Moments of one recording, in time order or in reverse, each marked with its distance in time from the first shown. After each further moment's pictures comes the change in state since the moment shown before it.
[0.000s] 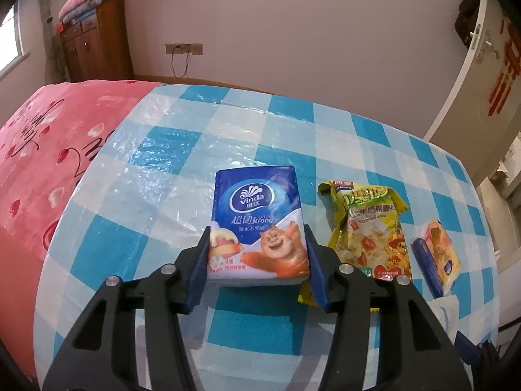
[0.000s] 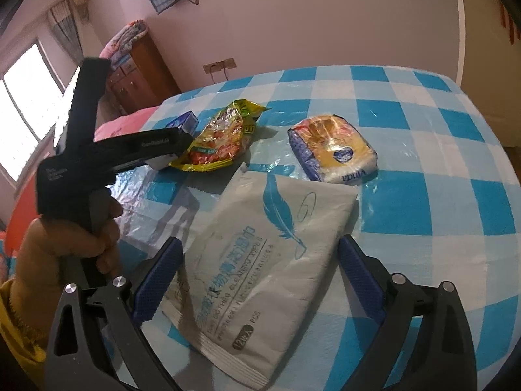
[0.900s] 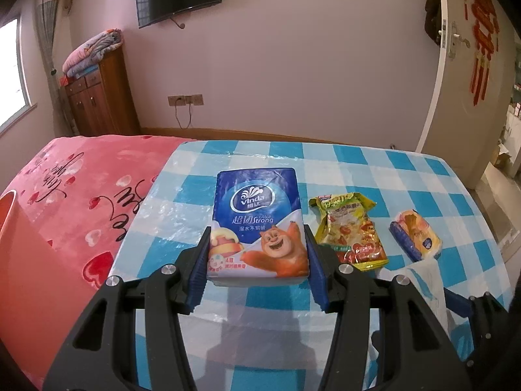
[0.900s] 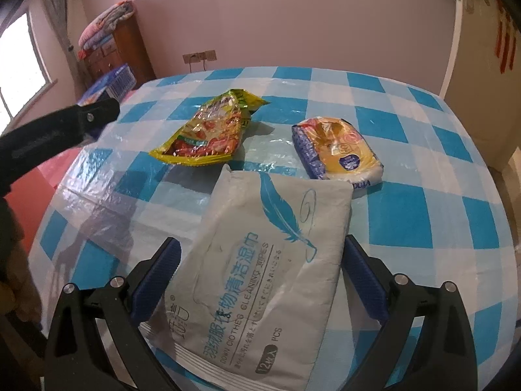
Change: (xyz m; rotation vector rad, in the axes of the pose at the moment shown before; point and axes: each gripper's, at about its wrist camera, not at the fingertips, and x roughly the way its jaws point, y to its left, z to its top) left arm -0.077 -0.002 -0.019 0.128 -0.196 0.057; right arm 0.024 0.024 0.003 -0.077 0.019 -0.174
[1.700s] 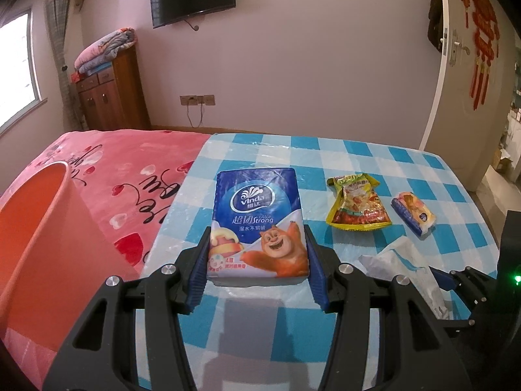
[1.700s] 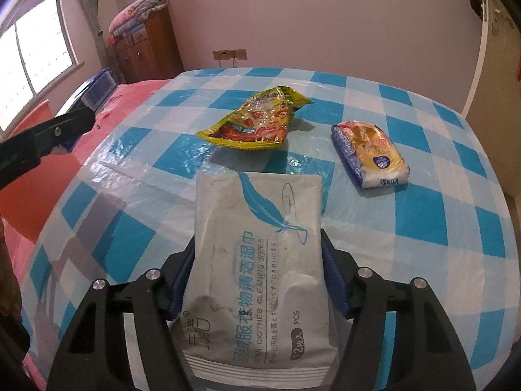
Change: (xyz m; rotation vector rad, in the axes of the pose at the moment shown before) left arm -0.054 0.036 -0.028 -0.020 -0.016 0.018; right arm -0.017 0.019 -0.016 -0.088 -0.018 0.091
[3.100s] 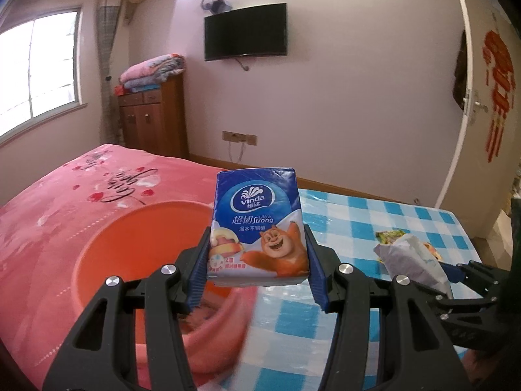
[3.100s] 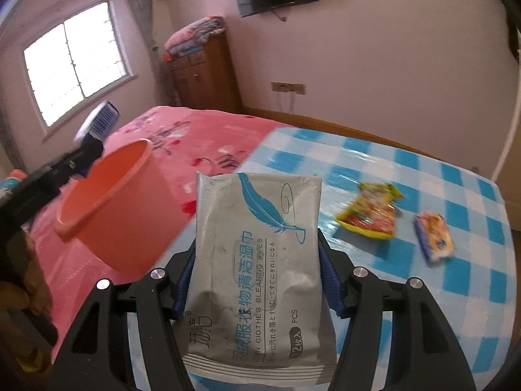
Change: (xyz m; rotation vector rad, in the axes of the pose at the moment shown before) left arm -0.109 0.124 0.015 -0.128 -0.180 0.103; right arm -0.079 0.118 0.061 -0.115 -0.119 0.199
